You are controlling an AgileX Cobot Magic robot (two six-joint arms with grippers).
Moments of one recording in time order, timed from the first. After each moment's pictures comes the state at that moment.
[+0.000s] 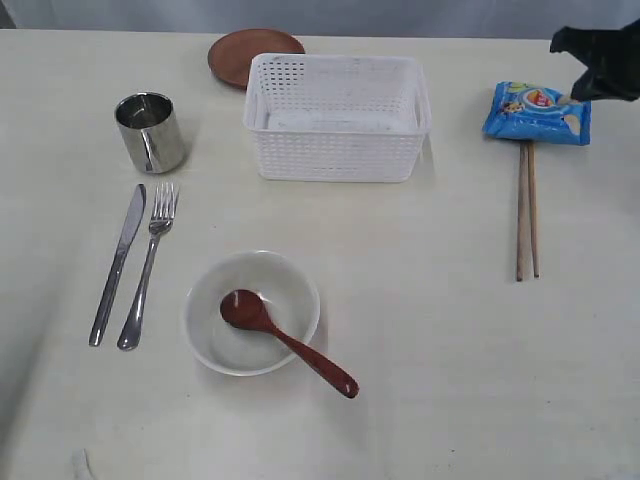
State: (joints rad) left arm -0.16 0.00 0.00 -0.03 0.22 -0.04; right arm -0.12 1.87 -1.25 0.47 0.51 -0.29
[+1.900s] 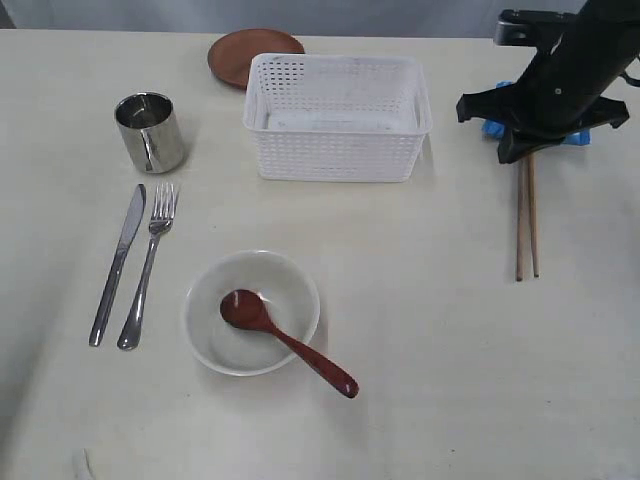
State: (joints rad) left arm -0.16 0.00 0.00 0.04 0.08 -0.01; right arm 0.15 1.87 -1.24 0.10 0.78 0.00
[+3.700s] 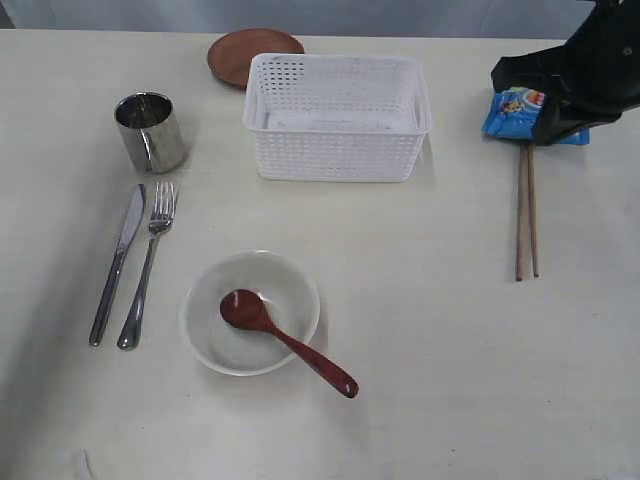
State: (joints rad) left arm -0.16 1.43 -1.25 -0.30 0.33 0.12; right arm 0.15 1.60 -1.18 0.11 0.97 0.00
